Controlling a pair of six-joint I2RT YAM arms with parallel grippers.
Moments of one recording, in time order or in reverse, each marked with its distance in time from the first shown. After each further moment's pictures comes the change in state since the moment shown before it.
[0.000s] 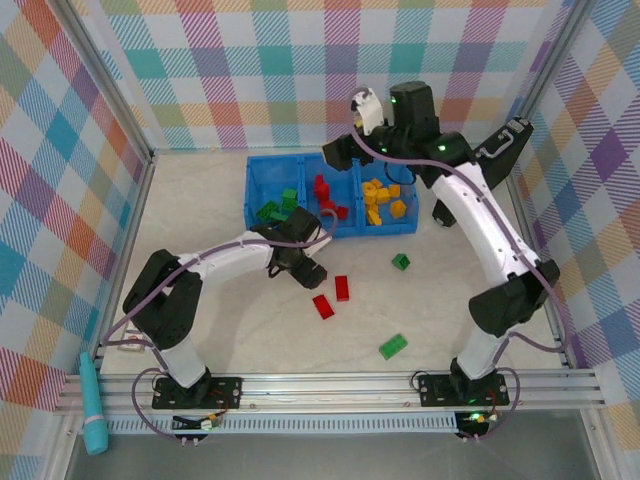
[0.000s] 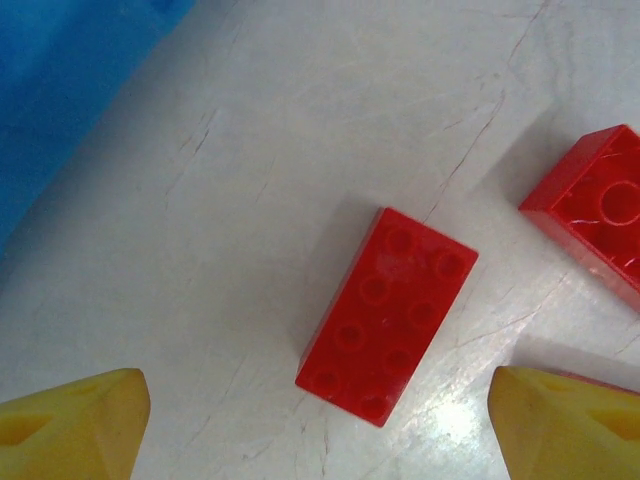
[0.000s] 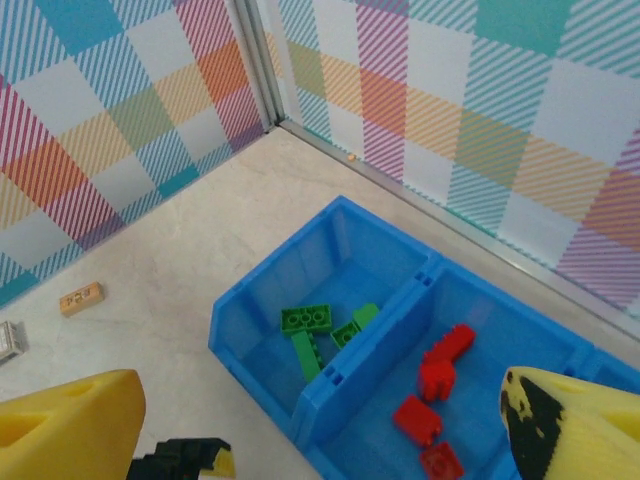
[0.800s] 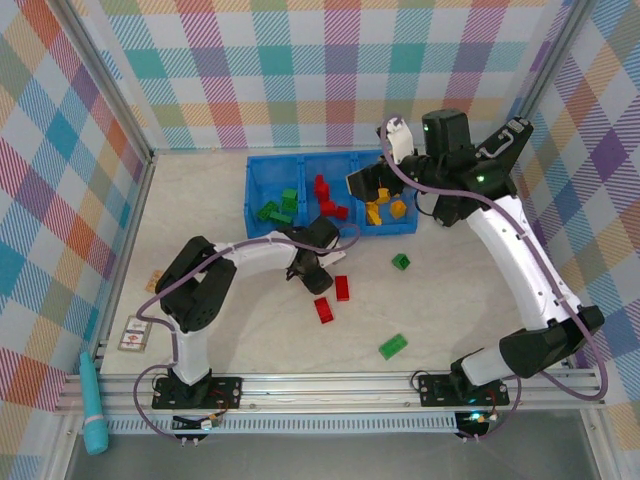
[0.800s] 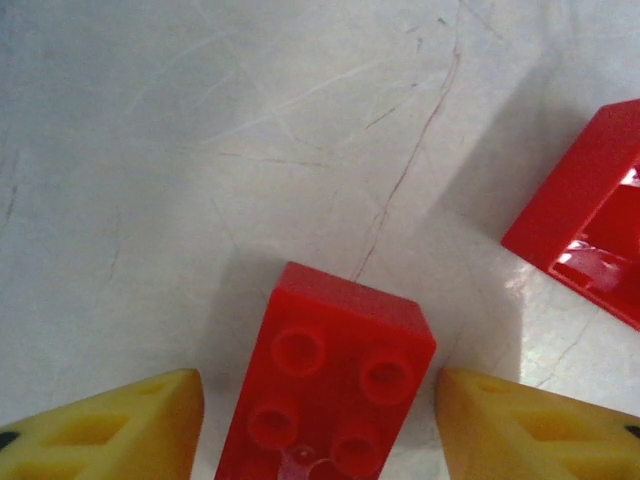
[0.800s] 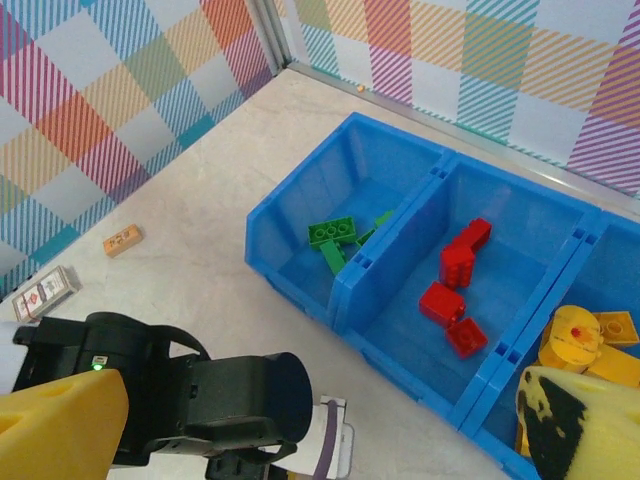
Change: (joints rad) left arm -0.050 0.188 0.086 -0.025 -0.020 0.080; right arm -0.045 -0.261 -0.242 -0.116 -0.030 0.032
